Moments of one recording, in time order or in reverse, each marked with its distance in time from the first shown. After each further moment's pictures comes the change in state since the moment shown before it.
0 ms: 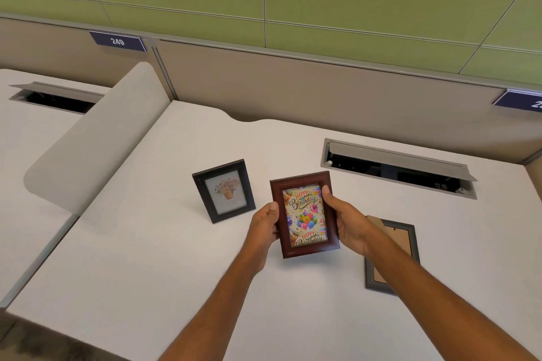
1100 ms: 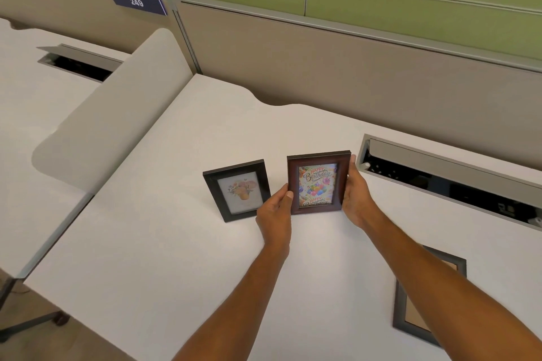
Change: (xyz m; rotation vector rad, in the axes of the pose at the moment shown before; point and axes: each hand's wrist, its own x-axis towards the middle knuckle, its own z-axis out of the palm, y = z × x) left_hand 0.100 -0.020 0.007 -0.271 0.459 0.216; right_hand 0.146 -0.035 0.022 0.095 0.086 -0.066
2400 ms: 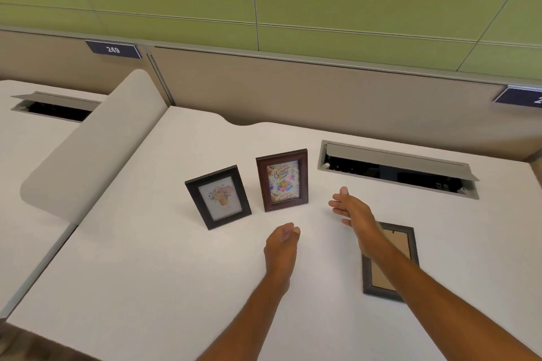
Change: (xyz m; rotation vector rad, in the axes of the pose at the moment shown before) left_hand -0.101 -0.021 -0.010 0.486 -0.244 -0.144; right_hand -0.121 0.022 -0.082 -0.384 0.203 -0.139
